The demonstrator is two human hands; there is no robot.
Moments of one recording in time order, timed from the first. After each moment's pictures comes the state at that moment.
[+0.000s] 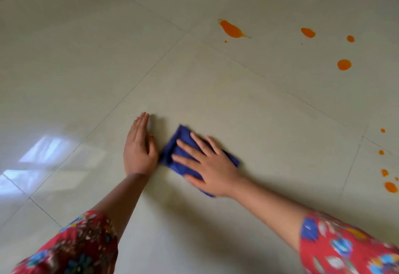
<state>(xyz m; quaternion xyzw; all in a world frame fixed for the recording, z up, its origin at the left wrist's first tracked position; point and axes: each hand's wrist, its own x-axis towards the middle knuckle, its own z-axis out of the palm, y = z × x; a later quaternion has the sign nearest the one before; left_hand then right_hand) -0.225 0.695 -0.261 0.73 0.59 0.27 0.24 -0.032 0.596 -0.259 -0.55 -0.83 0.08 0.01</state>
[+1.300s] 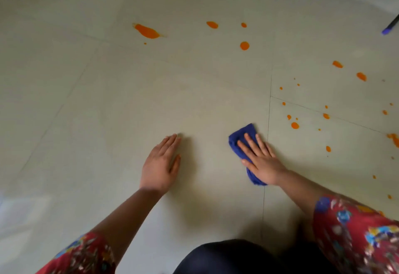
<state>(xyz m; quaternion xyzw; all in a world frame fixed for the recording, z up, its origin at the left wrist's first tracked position) -0.144 0.616 -0.242 0.89 0.30 0.06 0.32 0.112 0.404 -0.228 -0.83 -0.50 0.18 -0.16</state>
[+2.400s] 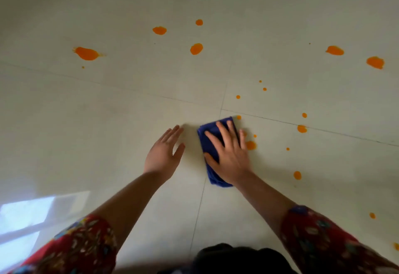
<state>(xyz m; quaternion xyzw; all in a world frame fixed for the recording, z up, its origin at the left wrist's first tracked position) 0.107 0.543 -0.211 0.88 0.37 -0.01 0.31 0.258 0.397 -0.260 -0.85 -0.51 0.07 0.09</state>
